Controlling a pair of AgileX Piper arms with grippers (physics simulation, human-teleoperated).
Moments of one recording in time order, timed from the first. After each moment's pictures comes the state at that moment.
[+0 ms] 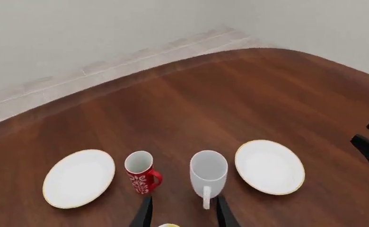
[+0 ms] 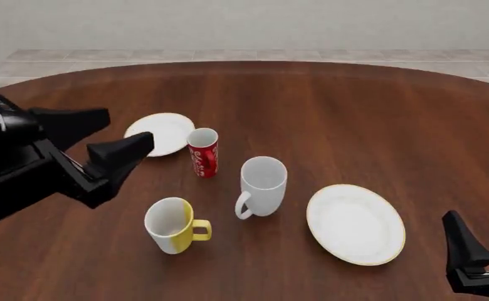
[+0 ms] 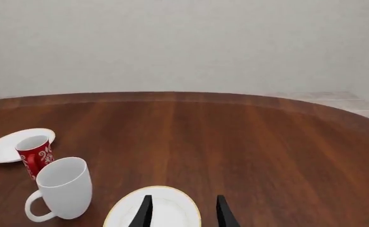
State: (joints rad) left arm -0.61 0.75 -0.72 0.22 0.02; right arm 0.00 0.10 -0.03 -0.05 0.01
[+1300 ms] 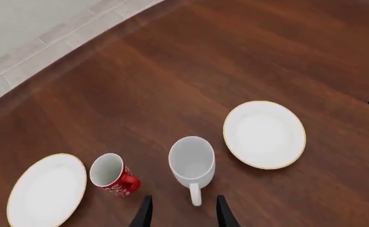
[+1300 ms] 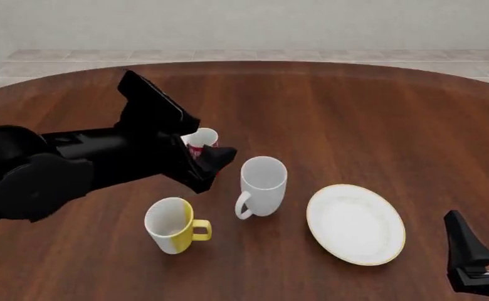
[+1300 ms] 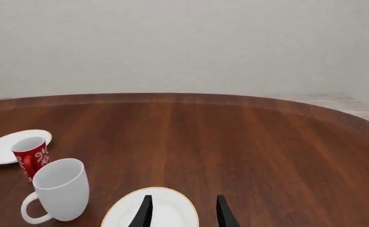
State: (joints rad) left arm -0.72 1.20 -0.92 0.25 0.15; right arm -0.01 0.10 -0.03 -0.06 0.01
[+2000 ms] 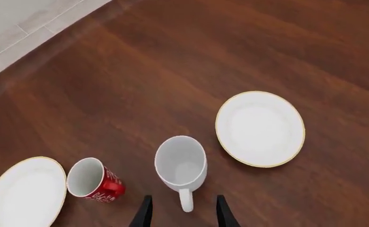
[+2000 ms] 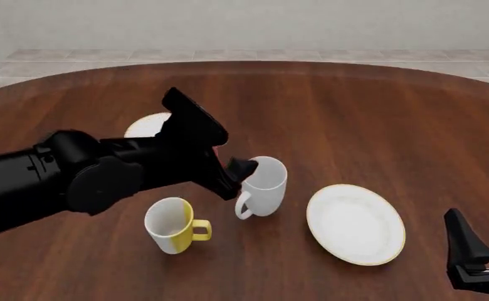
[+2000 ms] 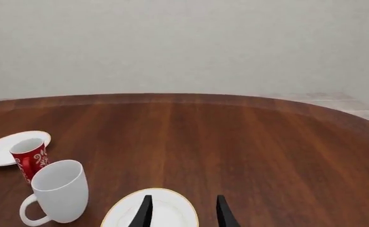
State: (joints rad) left arm -0.76 1.35 -0.95 0.19 0.15; right arm -0.01 0.12 -0.03 -0.08 0.01
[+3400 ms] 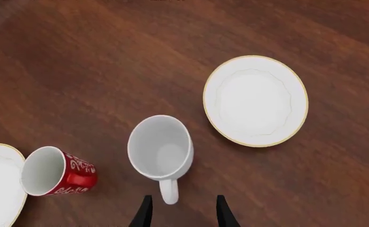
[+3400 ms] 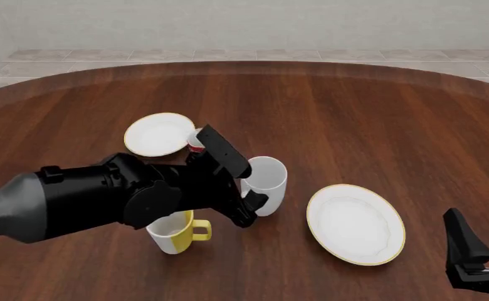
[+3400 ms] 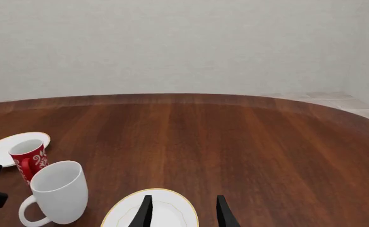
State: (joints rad) left arm -0.79 1.51 -0.93 0.16 0.14; right arm -0.02 0.14 -0.02 -0.11 0.02
